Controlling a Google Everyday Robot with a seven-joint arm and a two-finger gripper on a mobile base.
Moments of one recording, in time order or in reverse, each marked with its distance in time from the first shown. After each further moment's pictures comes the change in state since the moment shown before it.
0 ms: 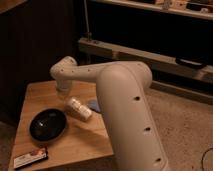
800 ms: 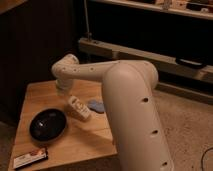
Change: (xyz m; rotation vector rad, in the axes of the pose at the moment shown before) arm -0.002 -0.001 -0.016 -0.001 -0.044 0.017
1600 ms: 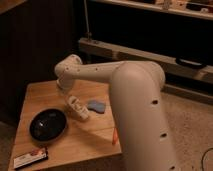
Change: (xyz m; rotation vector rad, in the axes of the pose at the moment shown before) arm -0.004 0.003 -0.014 -0.014 -0.059 0.012
